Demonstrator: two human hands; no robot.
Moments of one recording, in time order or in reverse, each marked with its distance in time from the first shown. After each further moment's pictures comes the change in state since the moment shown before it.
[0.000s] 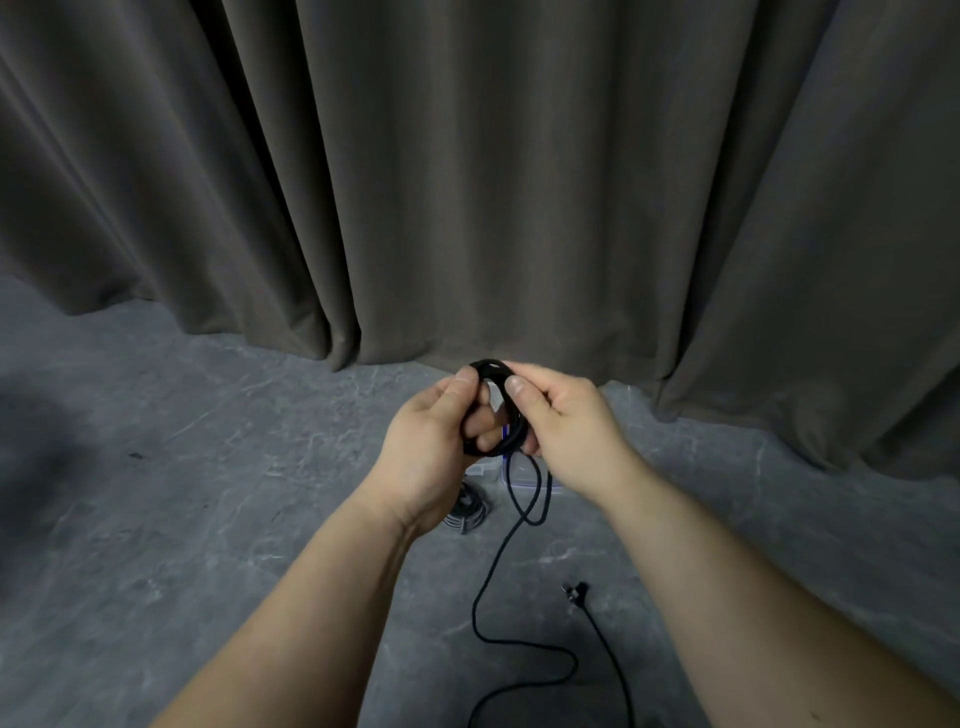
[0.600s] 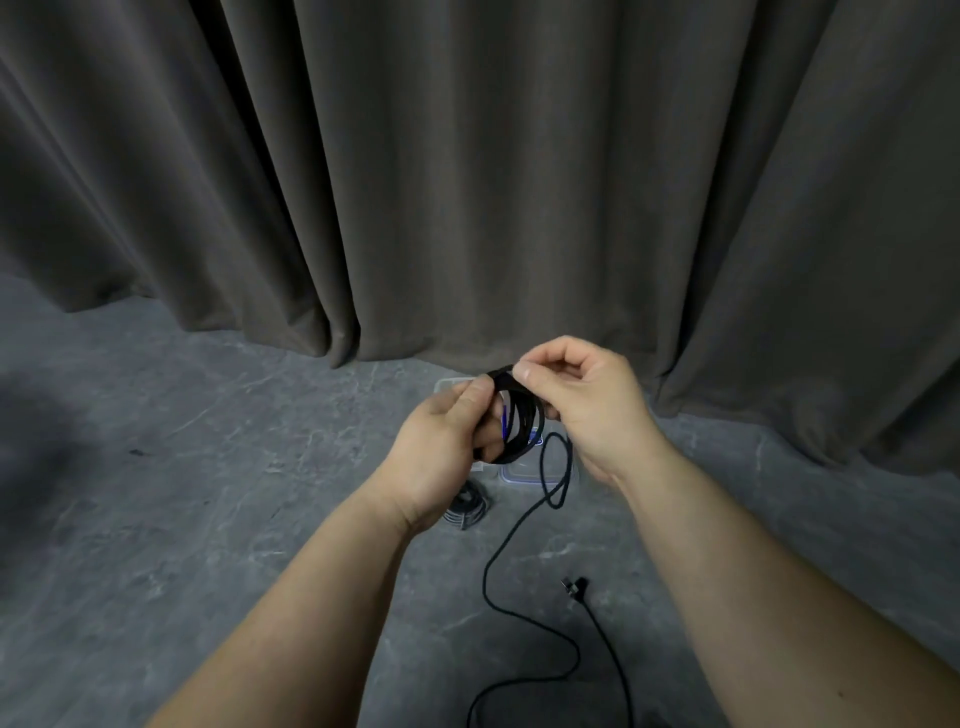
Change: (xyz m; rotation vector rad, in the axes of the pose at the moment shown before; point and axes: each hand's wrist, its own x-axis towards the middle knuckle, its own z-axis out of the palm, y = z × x) left_hand 0.006 -0.012 -0.009 0.279 -0.018 0.002; right_hand 0.006 -0.007 -0.009 0.296 0.155 0.092
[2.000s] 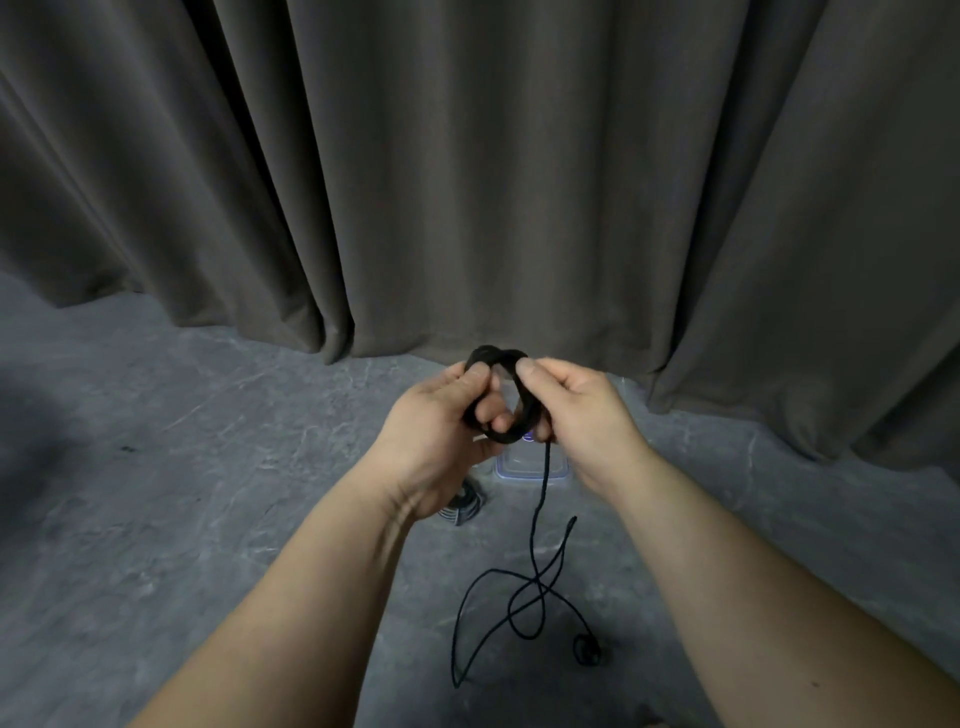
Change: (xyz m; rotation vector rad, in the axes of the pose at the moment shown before) left_hand -0.002 0.015 0.009 -0.241 -0.012 -0.128; right_hand -0.001 0.022 -0.003 -0.094 -0.068 0.126
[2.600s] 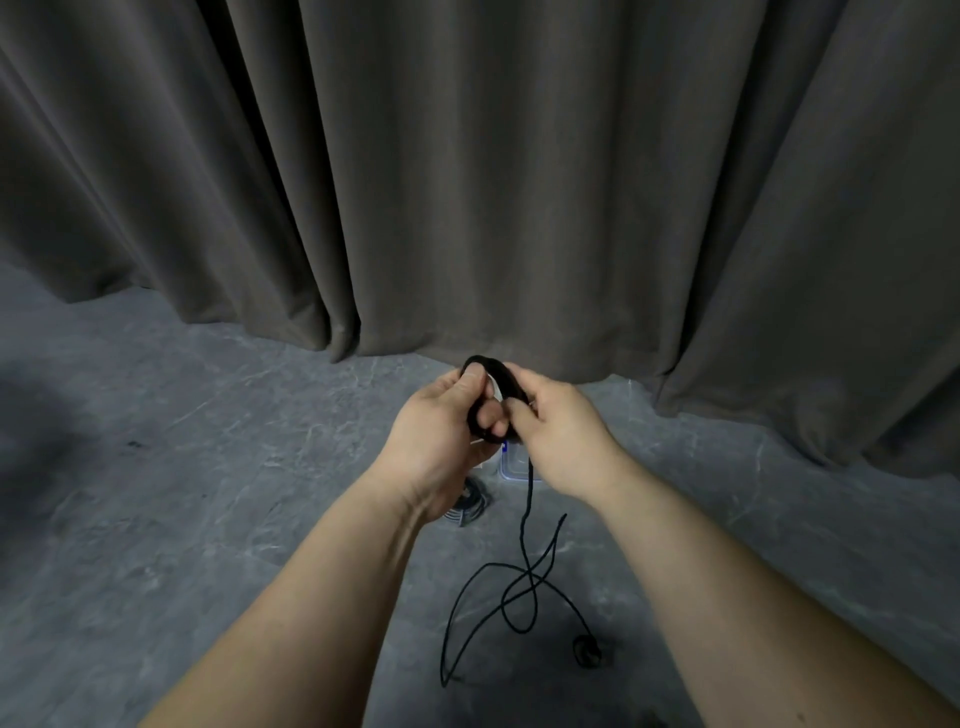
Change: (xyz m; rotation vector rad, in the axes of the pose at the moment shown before) left_hand 0.005 -0.004 -0.004 0.026 0.119 -0.012; right_hand 0.007 0.014 0.014 -0.438 -0.148 -0.096
